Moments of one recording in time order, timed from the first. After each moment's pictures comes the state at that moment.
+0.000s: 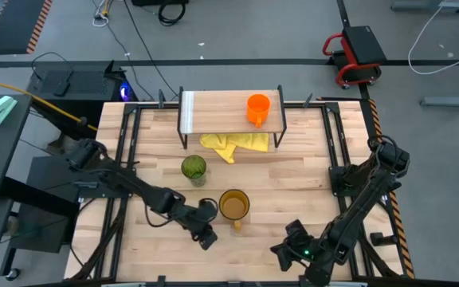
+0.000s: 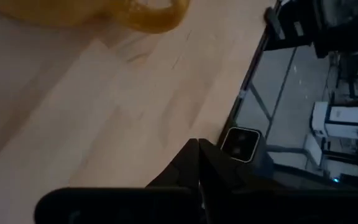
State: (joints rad) left arm -0.49 1.67 0.97 -0.01 0.03 -1.24; right arm 0.94 1.71 1.14 -0.44 0.68 1.88
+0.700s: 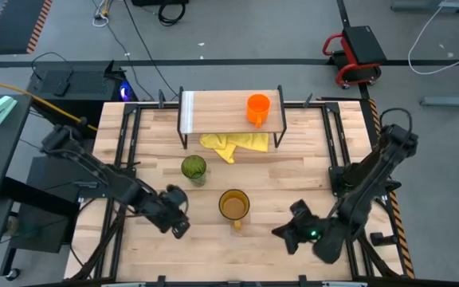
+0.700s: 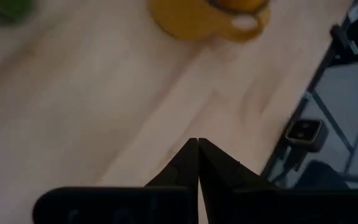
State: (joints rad) left arm -0.60 1.32 0.97 -0.61 -0.26 -1.31; right arm 0.87 1.46 1.14 -0.52 0.69 1.68
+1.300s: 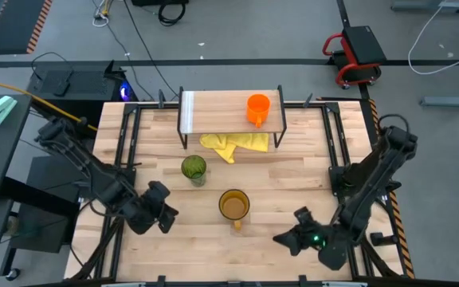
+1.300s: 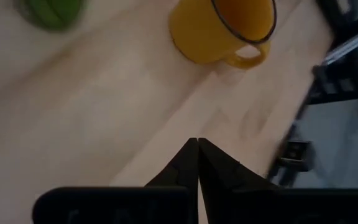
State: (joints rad) left arm -0.75 1.16 0.81 -0.57 -0.48 -1.51; right arm 0.92 1.50 1.01 -0.28 0.76 1.86
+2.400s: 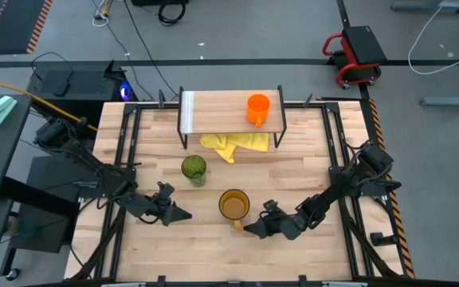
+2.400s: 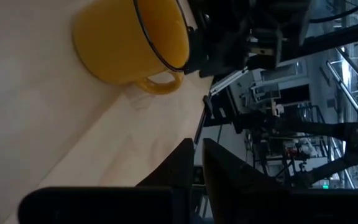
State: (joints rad) left arm -0.67 1.13 0.37 0.43 -0.45 -1.40; right arm 0.62 1.82 0.70 0.65 0.54 1.59
